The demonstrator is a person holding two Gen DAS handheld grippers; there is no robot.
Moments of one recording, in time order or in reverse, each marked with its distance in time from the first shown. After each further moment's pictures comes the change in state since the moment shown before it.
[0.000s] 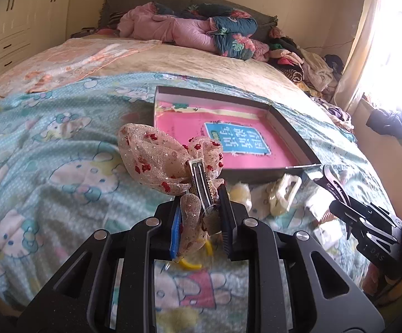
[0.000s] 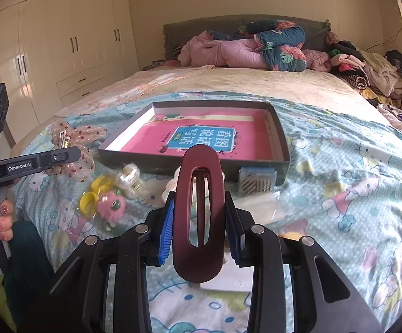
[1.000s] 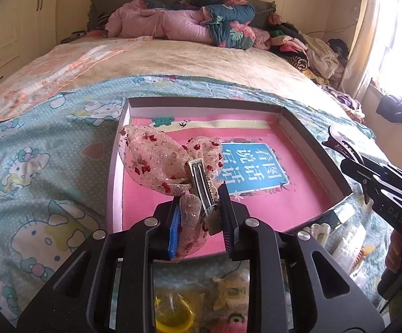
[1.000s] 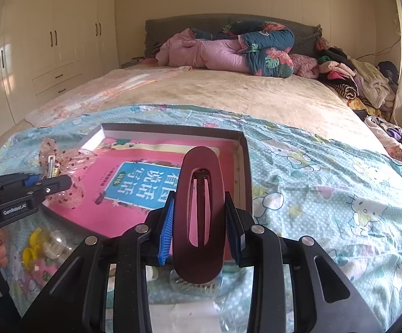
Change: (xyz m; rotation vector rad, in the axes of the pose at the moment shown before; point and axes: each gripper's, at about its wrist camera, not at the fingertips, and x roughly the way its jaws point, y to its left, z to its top) left arm 0.094 -0.019 0.048 0.070 0.047 0.044; right arm 0.079 -0.055 0.082 -0.030 0.029 -0.120
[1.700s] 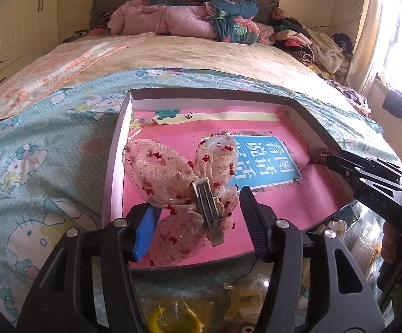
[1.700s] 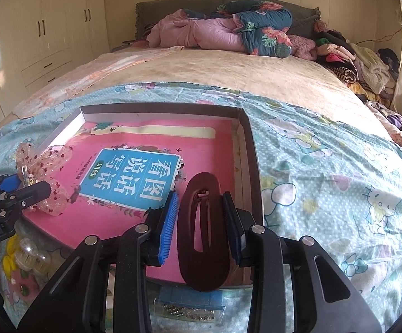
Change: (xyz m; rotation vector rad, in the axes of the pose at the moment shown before) left arm 0.009 0.003 -0.007 0.009 0.010 0.027; right arm 0.049 -0.005 0.000 0.025 0.094 -0.017
